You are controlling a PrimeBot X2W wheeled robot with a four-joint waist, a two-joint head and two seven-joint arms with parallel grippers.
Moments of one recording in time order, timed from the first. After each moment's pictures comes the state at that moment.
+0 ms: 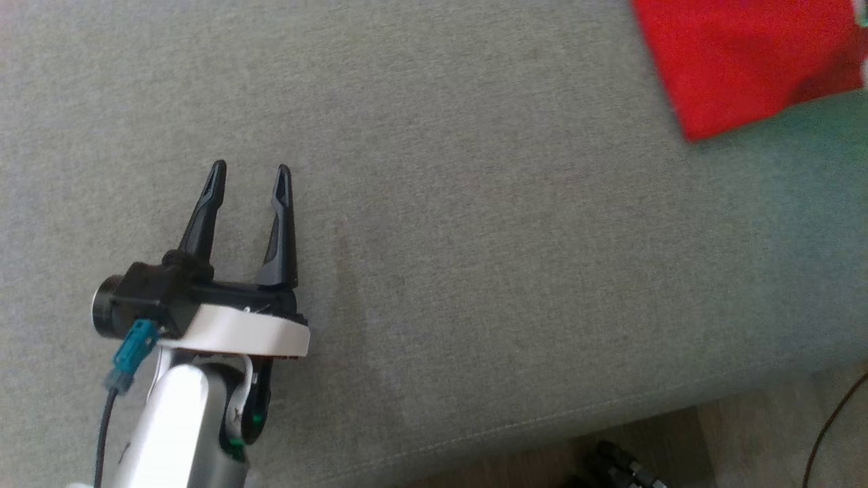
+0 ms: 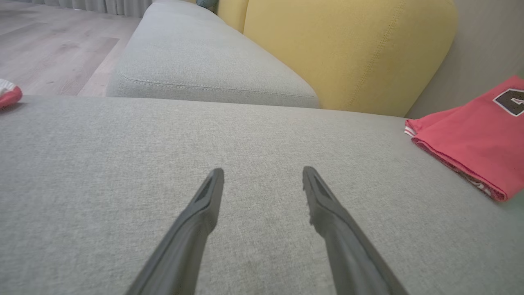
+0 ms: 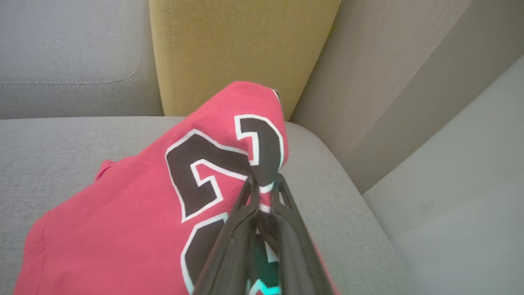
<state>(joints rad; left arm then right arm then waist) -0.19 0.11 -0.25 0.00 -0.22 0.06 -0.23 -0.95 -0.33 -0.17 0.72 -0.03 0.12 0.21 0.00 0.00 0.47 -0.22</state>
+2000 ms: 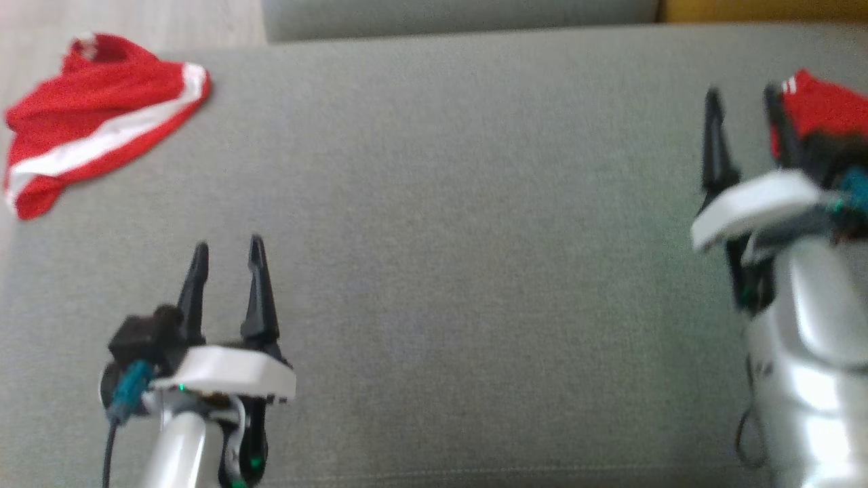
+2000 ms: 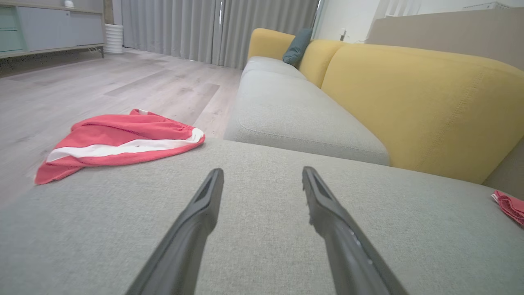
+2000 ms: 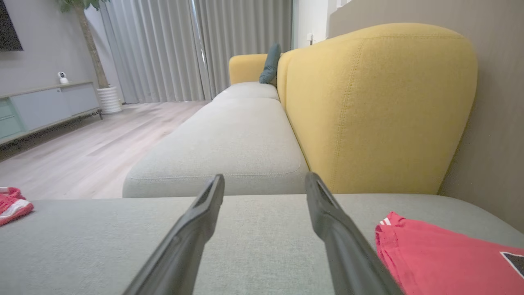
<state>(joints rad) -0.10 0.06 -0.17 0.14 -0.29 0.09 -0.25 -0.59 -0.11 -0.07 0.60 0.06 0.12 -0.13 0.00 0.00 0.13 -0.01</state>
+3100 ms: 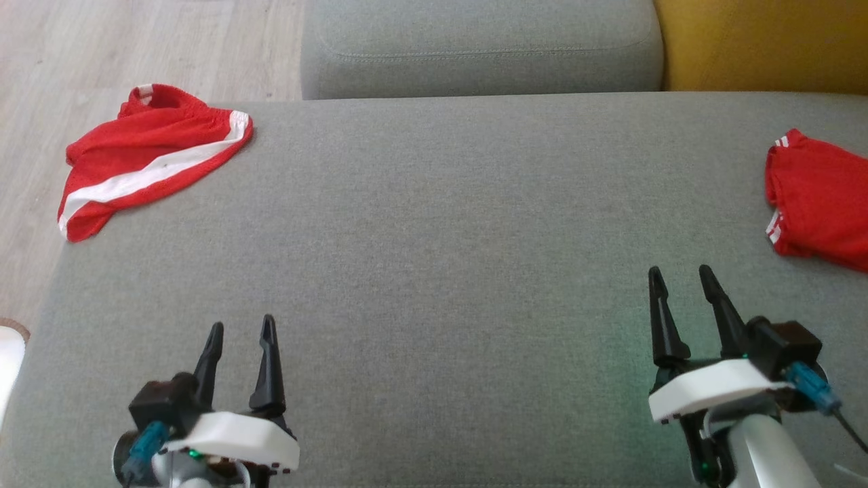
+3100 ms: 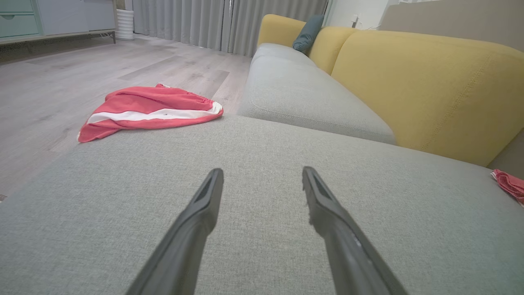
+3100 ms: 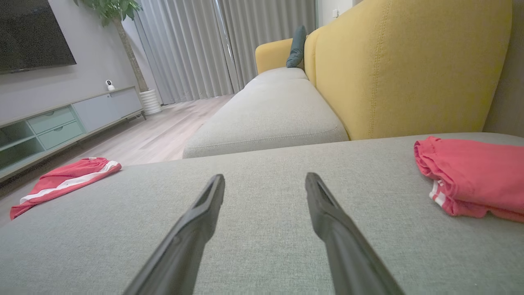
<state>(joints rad) 0.05 0.05 -0.16 0.20 -0.28 0.05 -0.25 -0.10 -0.05 0.04 0.35 0.19 0.12 -0.21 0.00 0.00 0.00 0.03</state>
